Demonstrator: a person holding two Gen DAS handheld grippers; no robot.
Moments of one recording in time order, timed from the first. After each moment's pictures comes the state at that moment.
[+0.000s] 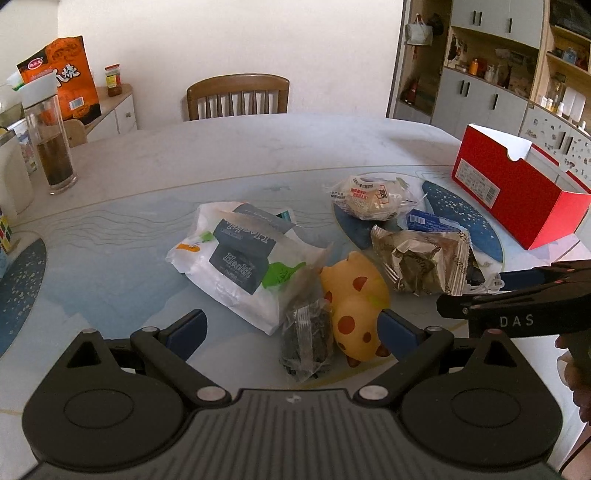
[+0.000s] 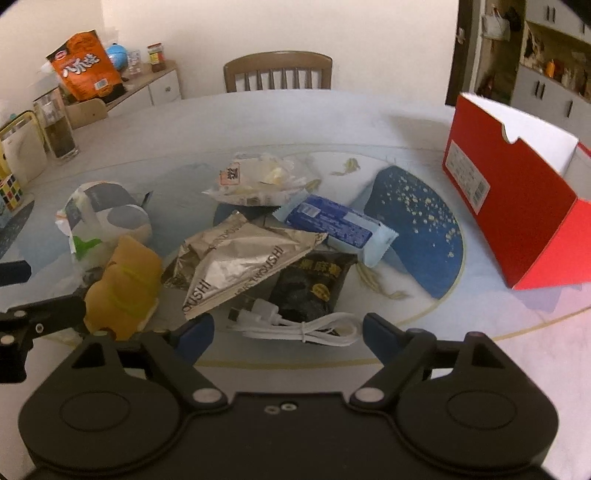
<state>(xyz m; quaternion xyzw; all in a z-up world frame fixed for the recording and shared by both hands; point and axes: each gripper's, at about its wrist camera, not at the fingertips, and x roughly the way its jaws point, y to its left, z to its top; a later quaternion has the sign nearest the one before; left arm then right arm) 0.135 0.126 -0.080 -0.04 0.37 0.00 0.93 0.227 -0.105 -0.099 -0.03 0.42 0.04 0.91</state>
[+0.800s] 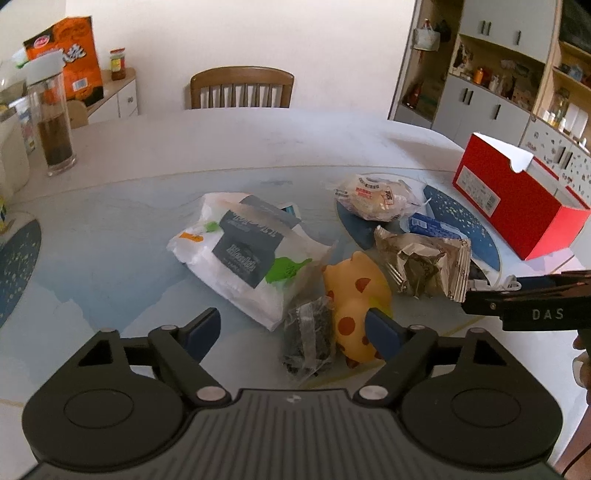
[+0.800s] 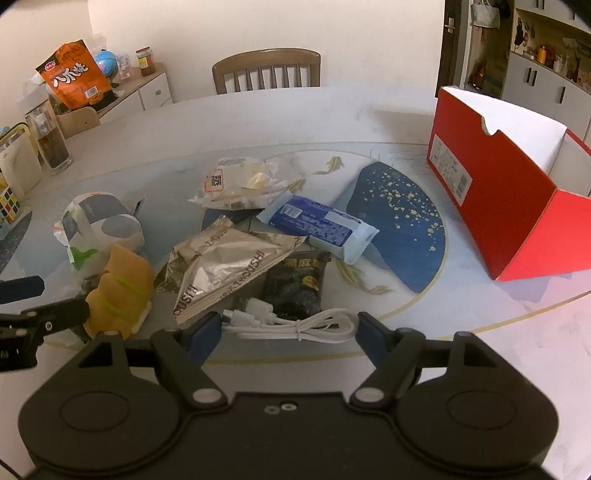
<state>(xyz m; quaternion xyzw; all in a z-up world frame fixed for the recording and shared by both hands) 0.134 0.139 -0.081 -0.08 0.37 0.00 0.92 0.220 -0.118 -0.085 -0.03 0.42 0.03 0.91</state>
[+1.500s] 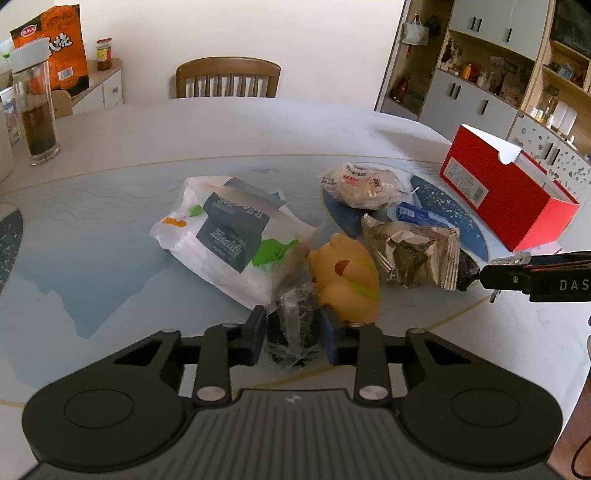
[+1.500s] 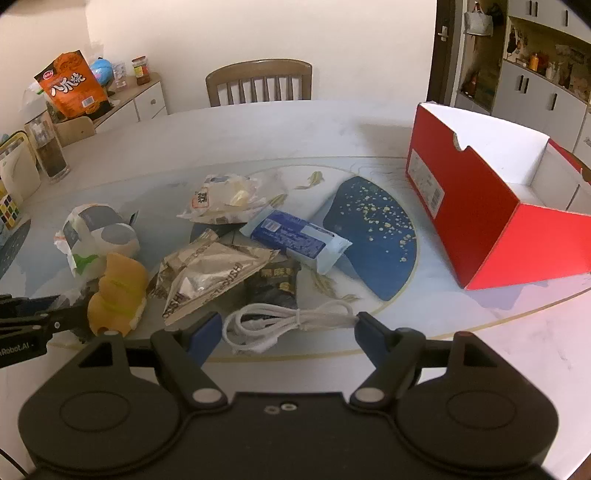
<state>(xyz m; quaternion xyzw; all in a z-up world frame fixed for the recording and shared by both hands) 0.136 0.138 -0.090 -0.08 0.38 -0.03 0.92 0.210 -0.130 -0.065 -0.03 0.41 0.02 0.91</state>
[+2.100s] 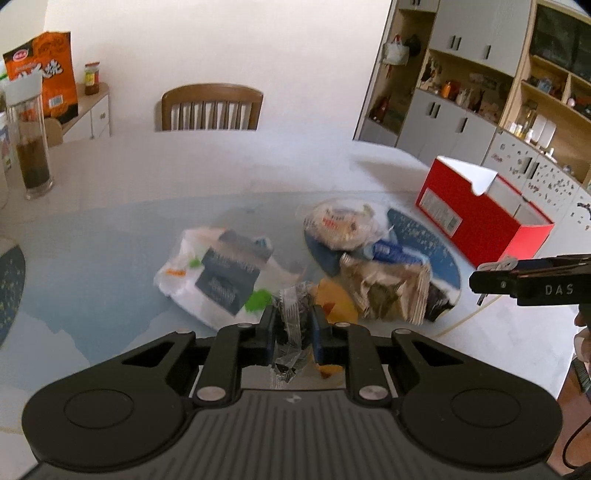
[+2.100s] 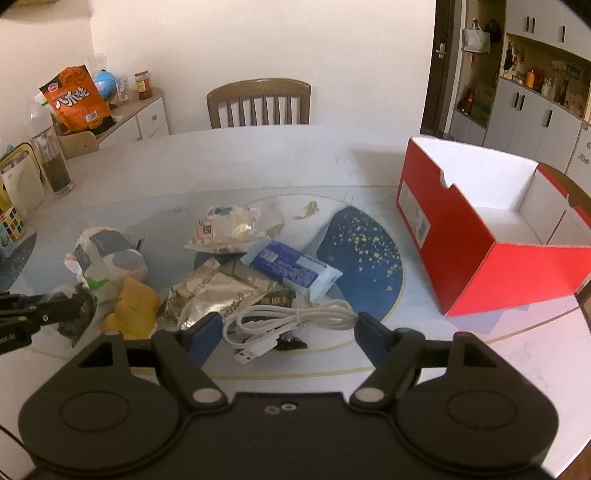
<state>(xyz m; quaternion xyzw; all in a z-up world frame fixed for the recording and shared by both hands) 0.131 0.145 -0.051 -0.09 0.35 -0.06 0.93 0.205 -0.129 -0.034 -0.04 0.38 0.01 0.92</state>
